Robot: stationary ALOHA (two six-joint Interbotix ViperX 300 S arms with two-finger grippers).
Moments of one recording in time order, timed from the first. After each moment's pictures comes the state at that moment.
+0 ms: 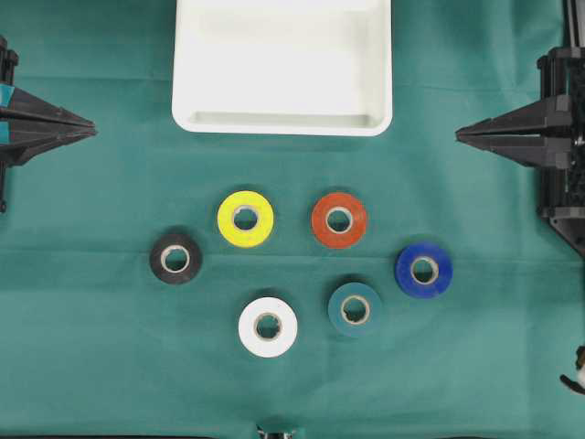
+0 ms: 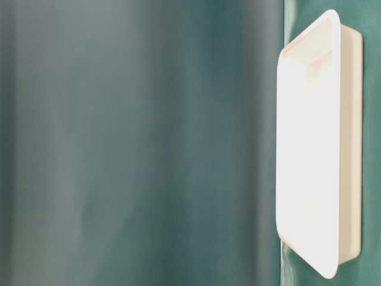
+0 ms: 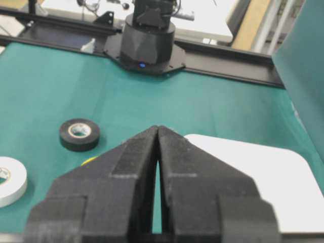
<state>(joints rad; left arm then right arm) 0.01 -0.96 1.17 0.00 -0.22 0.01 0.00 -0.97 1.15 -0.01 -0.15 -0.01</state>
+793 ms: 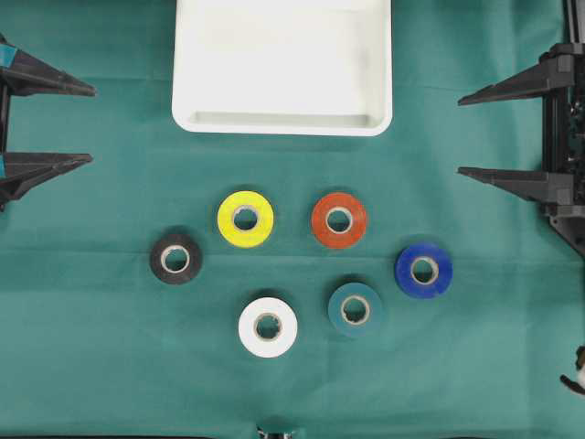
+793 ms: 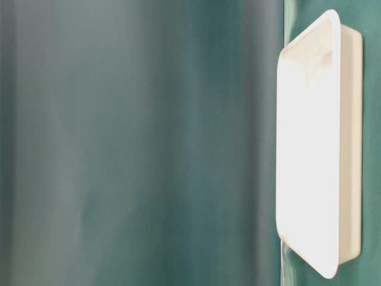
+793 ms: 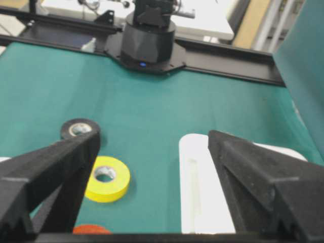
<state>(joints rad) 0.01 -0.96 1.16 0.00 -0.22 0.00 0.00 -0.97 1.13 -0.01 -0.11 0.00</state>
